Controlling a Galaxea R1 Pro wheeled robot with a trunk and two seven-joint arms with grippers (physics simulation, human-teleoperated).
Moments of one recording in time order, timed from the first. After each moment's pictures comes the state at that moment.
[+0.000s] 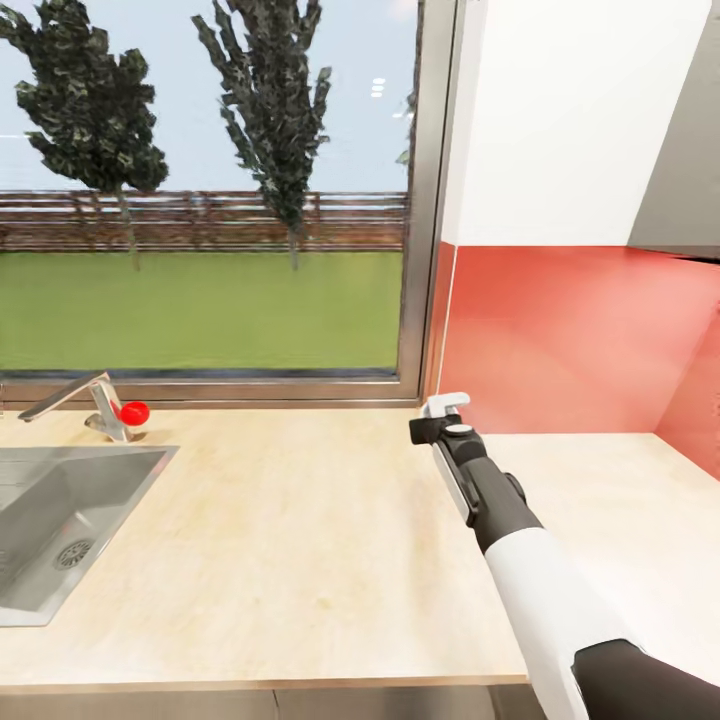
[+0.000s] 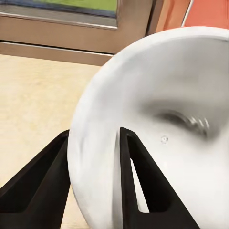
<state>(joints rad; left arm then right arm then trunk) -0.03 0.09 0.63 0.01 -0.46 -0.05 0.20 -0.88 0.14 0.13 -0.92 0.05 0.58 -0.13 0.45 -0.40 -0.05</state>
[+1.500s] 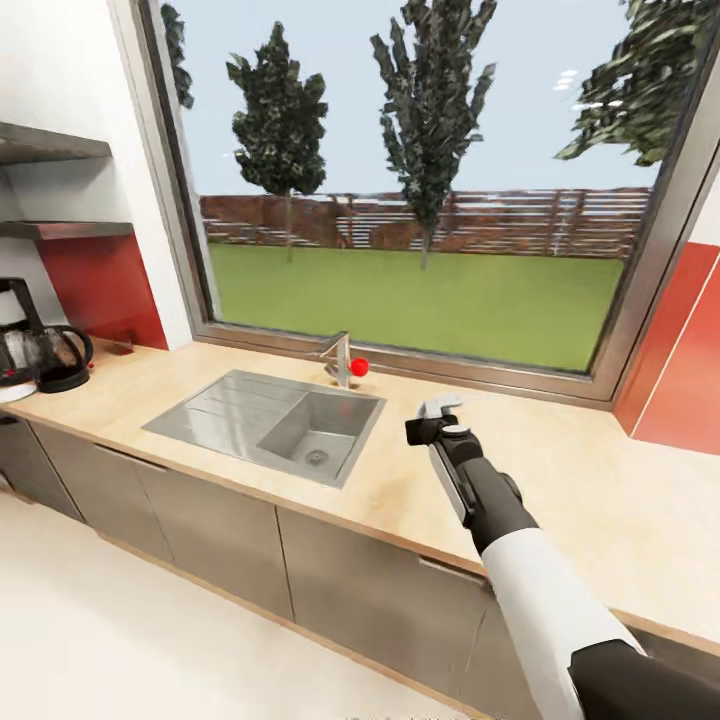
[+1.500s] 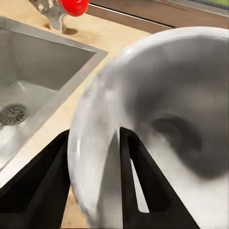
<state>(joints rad) -0.03 0.09 0.64 0.01 -0.45 -0.06 0.20 -0.88 0.15 0.14 -0.91 0.04 0.58 -0.13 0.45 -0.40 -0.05</state>
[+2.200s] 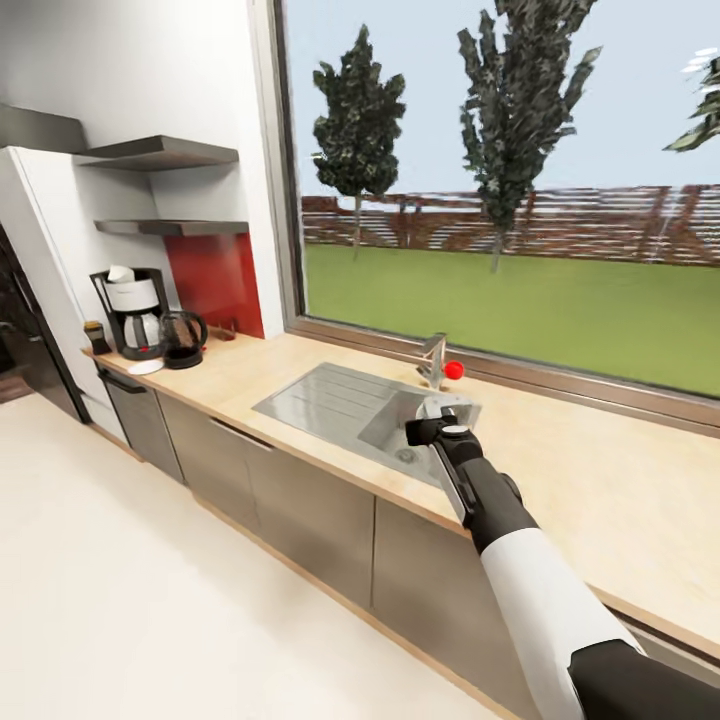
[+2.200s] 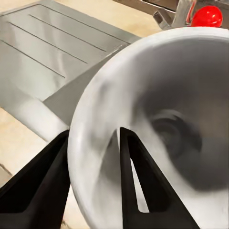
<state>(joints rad) -0.03 0.08 0.64 0.01 -0.45 -0.06 0.20 -0.88 0.15 0.14 -0.91 0.05 0.58 -0.13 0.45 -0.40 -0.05</state>
